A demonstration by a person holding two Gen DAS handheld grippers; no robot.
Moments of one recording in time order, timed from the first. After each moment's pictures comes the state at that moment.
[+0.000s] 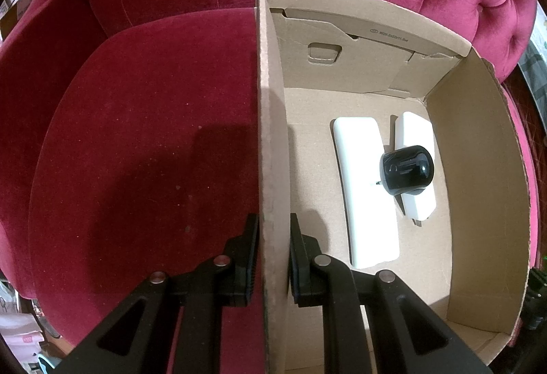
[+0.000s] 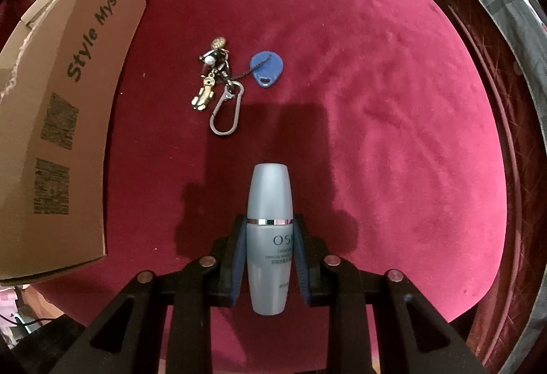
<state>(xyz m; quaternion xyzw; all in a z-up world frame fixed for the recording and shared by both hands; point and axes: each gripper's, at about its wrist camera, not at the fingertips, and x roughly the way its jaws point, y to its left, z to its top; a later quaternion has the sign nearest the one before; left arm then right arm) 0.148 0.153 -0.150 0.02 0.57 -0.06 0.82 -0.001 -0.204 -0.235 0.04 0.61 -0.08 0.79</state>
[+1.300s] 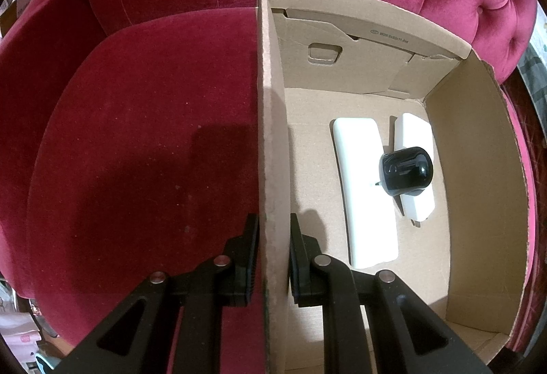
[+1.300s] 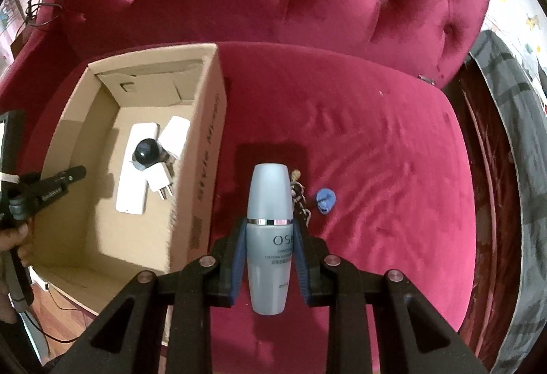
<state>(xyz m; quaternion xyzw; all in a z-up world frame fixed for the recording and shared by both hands) 0.149 0.154 -0.148 0.02 0.58 -0.06 0.82 0.061 -0.136 -0.108 -0.01 0.54 -0.03 0.84</state>
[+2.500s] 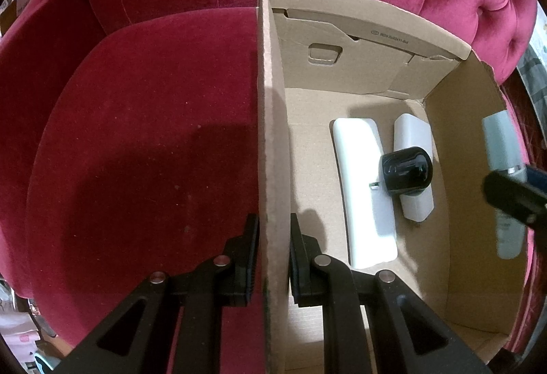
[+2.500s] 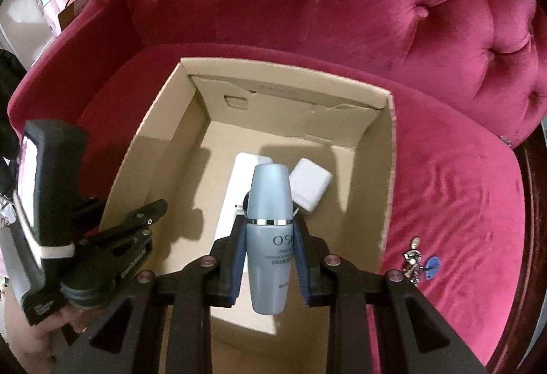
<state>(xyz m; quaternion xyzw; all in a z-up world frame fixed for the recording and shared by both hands) 0.150 0.156 -0.148 0.01 0.58 -0.06 0.82 0.127 -0.014 -0.128 -0.03 0.53 0.08 0.84</state>
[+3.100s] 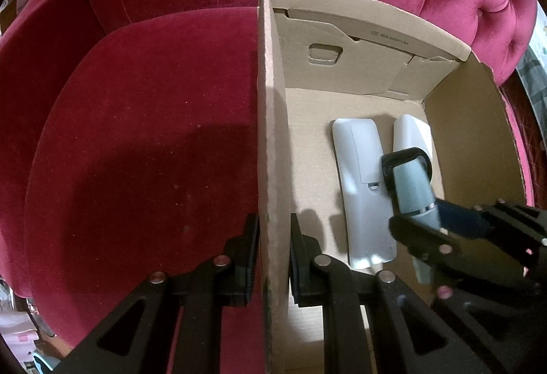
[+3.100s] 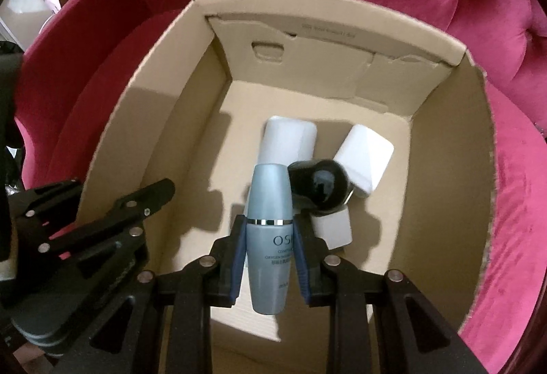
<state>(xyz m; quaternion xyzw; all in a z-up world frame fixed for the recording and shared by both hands) 0.150 0.158 -0.146 0.01 0.58 -0.06 0.82 0.140 0.014 -0.186 -0.02 0.57 0.11 0.81</state>
